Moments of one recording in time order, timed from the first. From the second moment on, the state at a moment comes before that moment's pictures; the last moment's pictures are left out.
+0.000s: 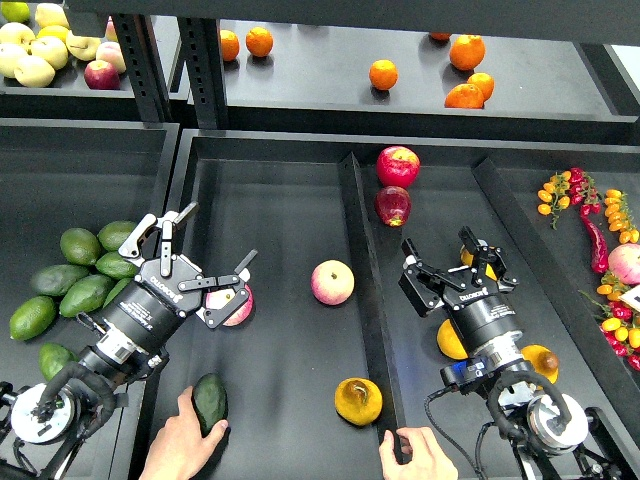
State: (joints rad) left arm 0.06 0.00 -1.32 -1.38 -0.03 -0.49 0.35; right arm -0.04 0.01 1.34 1.32 0.34 0.24 -0.23
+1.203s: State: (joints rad) left arm 0.06 0.00 -1.32 -1.38 -0.02 -0.49 0.34; right arm -0.05 0.02 1.33 1.32 0.34 0.24 -0.23
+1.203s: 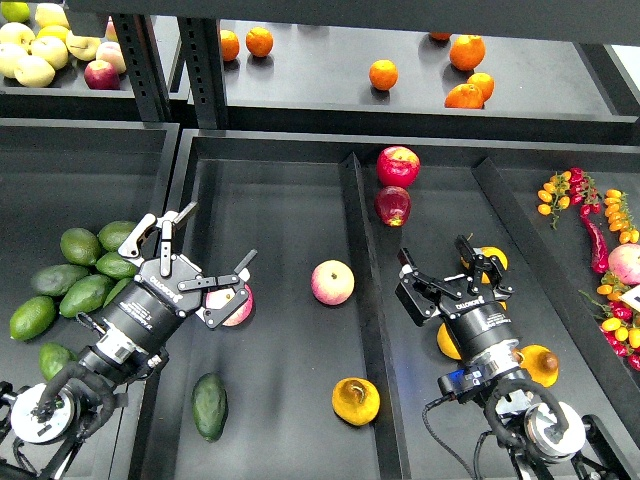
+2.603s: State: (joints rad) left arm -0.09 0.02 -1.21 -1.25 0.18 -0.49 0.49; right arm -0.05 0.02 1.31 1.32 0.34 0.25 -0.24
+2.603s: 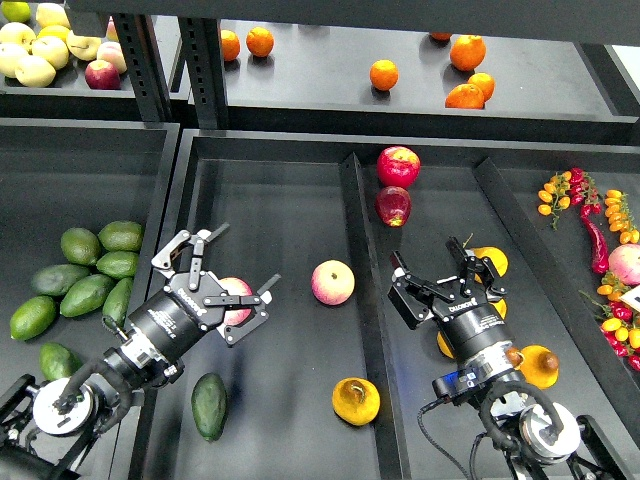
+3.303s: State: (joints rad) left arm -0.69 0.58 -0.53 -1.26 0.41 -0.49 0.49; right arm 0.15 0.02 1.32 1.27 0.34 0.10 -0.23
